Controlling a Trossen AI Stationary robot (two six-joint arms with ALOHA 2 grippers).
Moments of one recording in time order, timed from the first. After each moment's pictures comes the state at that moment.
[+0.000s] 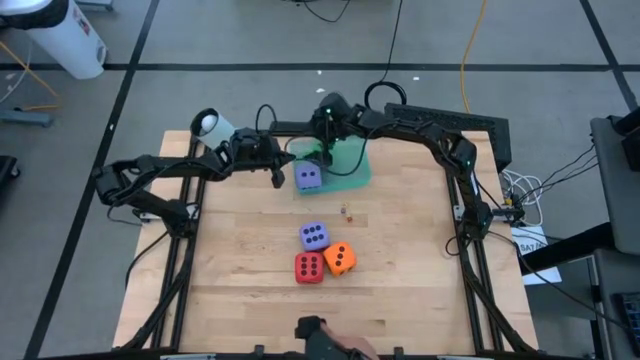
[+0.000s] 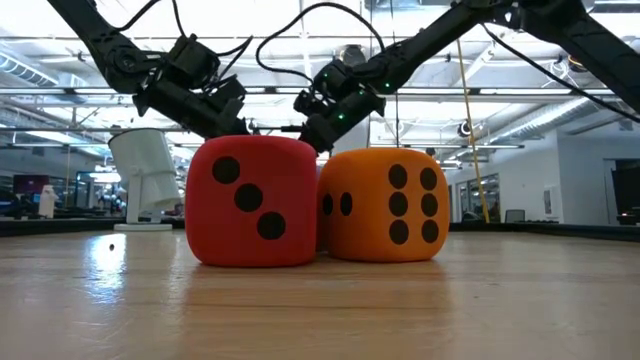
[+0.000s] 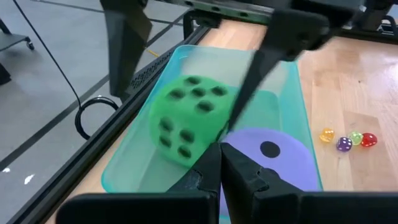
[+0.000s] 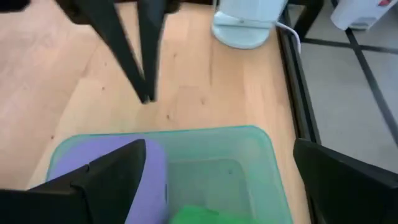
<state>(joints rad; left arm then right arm) 0.60 1.40 0.61 0.37 0.23 0.11 -0.56 2.12 1.72 -0.27 -0.45 -0.46</state>
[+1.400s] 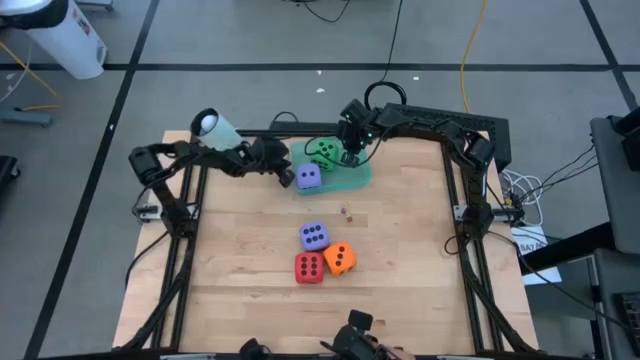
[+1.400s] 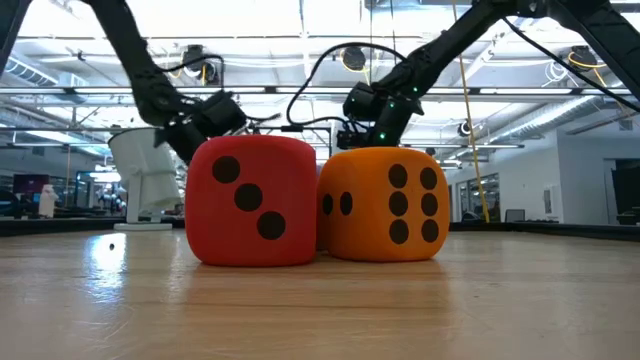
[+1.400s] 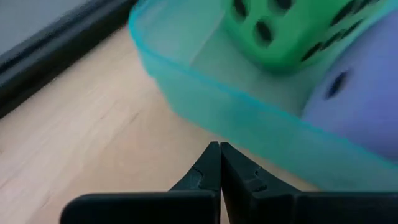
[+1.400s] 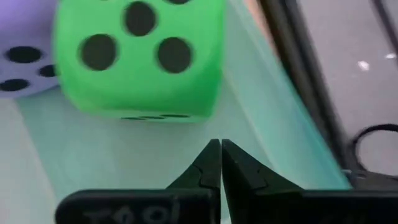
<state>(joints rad) 0.63 1.72 0.71 0.23 0.05 -0.05 -0.64 1.98 1.48 -0.52 -0.13 -0.33</state>
